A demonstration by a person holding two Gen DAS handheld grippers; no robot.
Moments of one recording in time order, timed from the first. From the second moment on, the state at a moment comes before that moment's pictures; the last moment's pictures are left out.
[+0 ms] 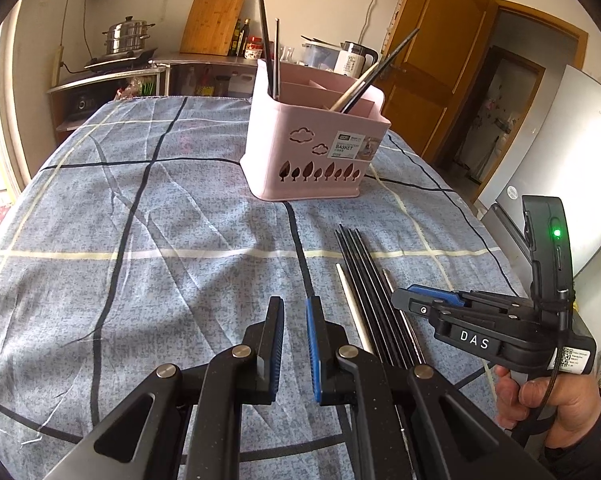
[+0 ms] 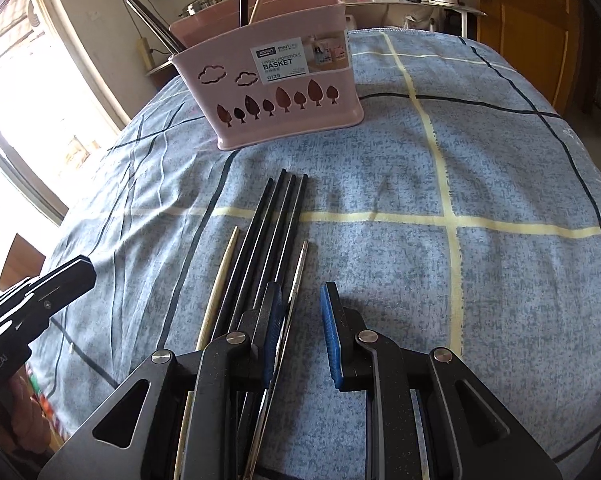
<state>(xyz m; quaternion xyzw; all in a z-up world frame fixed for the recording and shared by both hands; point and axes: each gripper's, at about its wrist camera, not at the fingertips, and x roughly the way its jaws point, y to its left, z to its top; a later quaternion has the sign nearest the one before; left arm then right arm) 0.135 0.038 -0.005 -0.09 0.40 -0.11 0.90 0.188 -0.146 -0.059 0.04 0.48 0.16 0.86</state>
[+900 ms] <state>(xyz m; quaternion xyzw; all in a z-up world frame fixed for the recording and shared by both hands) 0.192 -0.023 -0.048 -0.07 0.47 -0.12 0.87 0.174 -0.177 -0.060 0.04 0.48 0.16 0.86</state>
